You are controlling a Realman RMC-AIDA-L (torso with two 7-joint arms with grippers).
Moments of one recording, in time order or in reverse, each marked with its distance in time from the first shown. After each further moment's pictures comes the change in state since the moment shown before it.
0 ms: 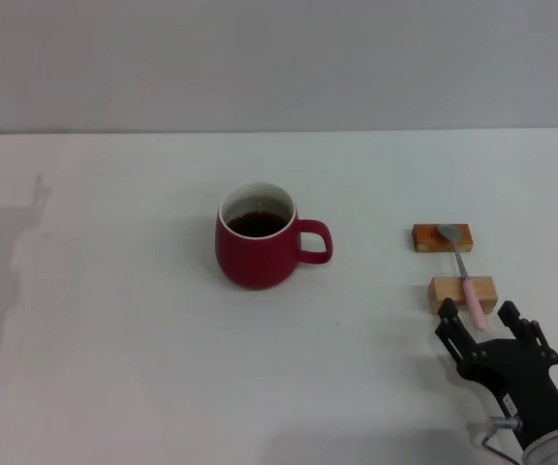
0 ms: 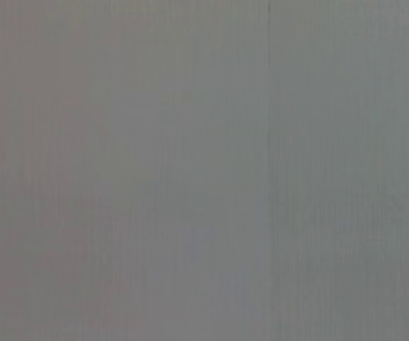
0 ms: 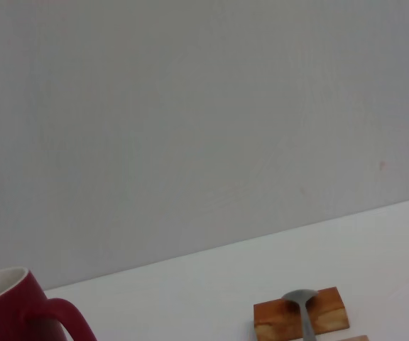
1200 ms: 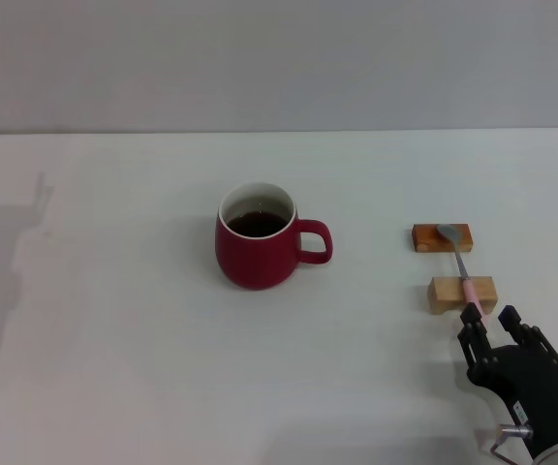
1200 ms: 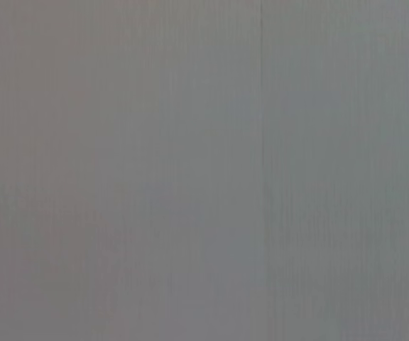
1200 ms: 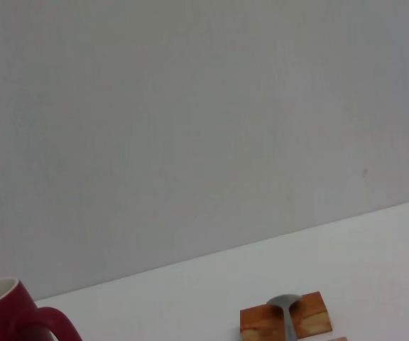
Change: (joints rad) left arm 0.000 0.000 0.000 0.003 0.008 0.021 0.002; right arm -0.028 -0.002 -0.006 0.007 -0.001 -0.035 0.002
